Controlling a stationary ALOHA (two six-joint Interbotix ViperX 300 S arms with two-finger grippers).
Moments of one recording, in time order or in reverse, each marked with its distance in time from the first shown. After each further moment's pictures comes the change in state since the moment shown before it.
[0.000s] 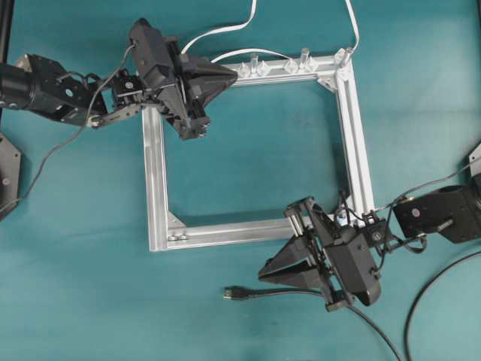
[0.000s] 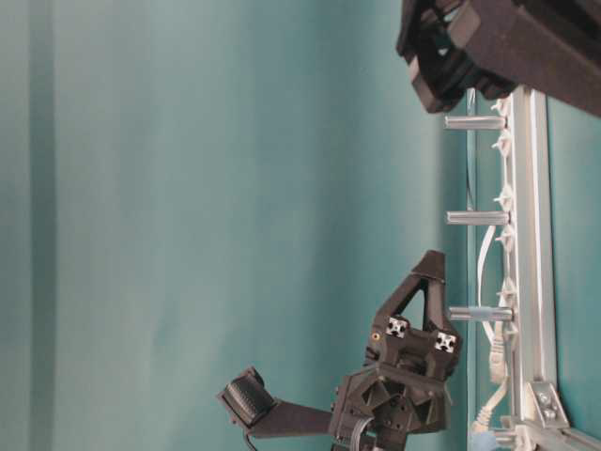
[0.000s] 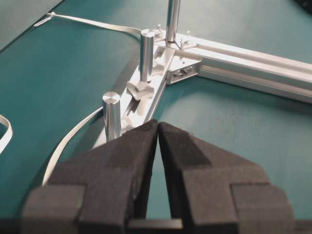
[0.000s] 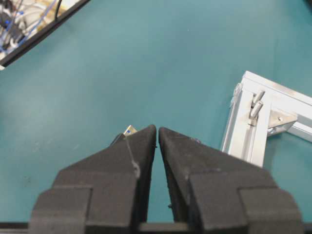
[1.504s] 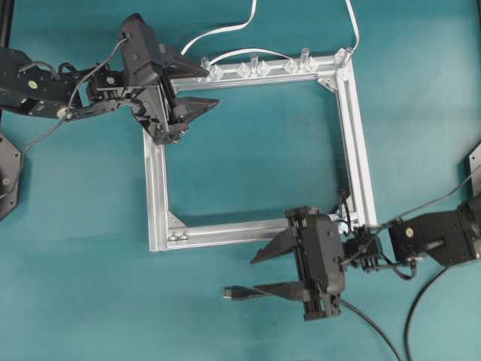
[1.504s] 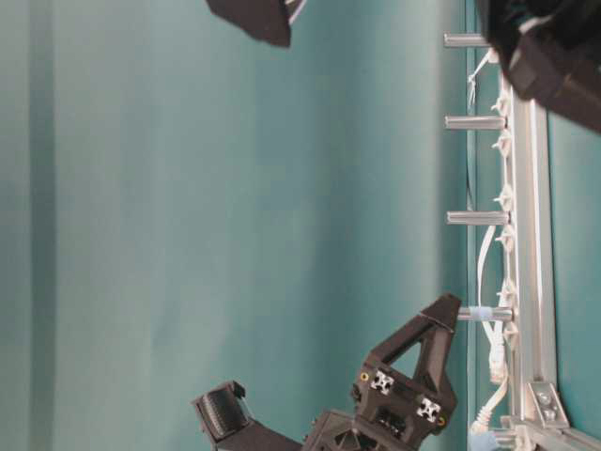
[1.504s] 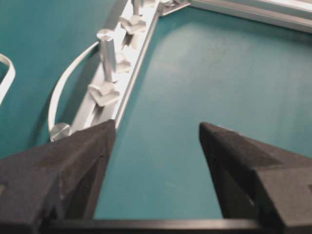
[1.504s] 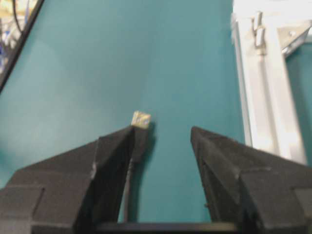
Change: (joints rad) left arm 0.009 -0.190 0.048 0.046 0.368 0.002; right arm 0.118 0.038 -0.074 0.442 0.144 0.103
